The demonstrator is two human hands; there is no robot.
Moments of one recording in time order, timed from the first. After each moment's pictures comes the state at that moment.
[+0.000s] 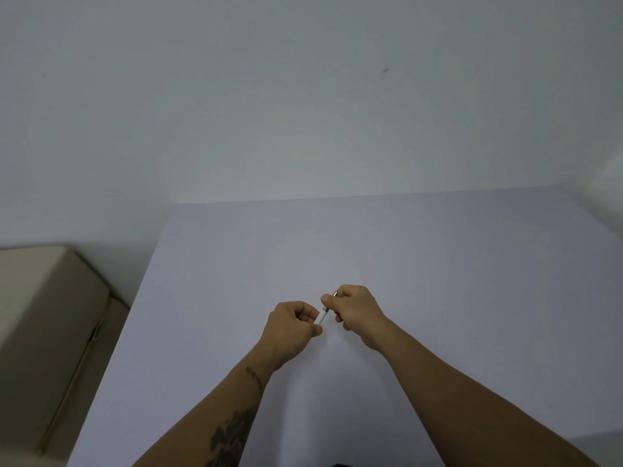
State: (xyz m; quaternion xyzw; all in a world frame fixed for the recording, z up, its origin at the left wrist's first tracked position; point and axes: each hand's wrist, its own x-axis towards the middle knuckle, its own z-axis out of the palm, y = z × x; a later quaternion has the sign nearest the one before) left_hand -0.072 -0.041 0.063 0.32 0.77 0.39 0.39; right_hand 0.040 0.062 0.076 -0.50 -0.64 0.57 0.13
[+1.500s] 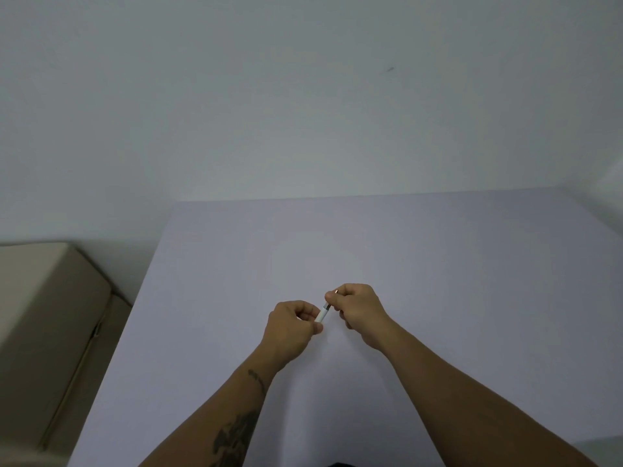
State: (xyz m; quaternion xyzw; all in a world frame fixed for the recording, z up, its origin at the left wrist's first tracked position) left_hand -0.074 -0.041 0.060 0.30 0.77 0.42 0.38; right_hand 0.038 0.065 0.073 -0.49 -0.62 0.59 0.15
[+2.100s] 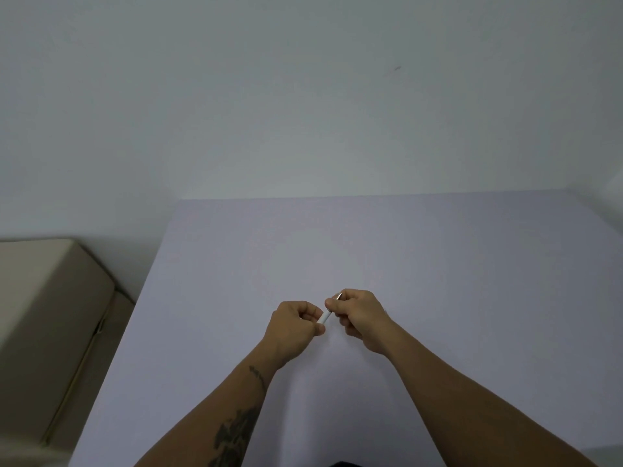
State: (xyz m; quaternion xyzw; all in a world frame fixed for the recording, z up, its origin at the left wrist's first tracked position) left_hand -0.079 -0.040 0.061 0.30 0.77 0.40 0.40; right_hand 0.040 0.067 0.068 -0.47 -0.57 0.66 0.12
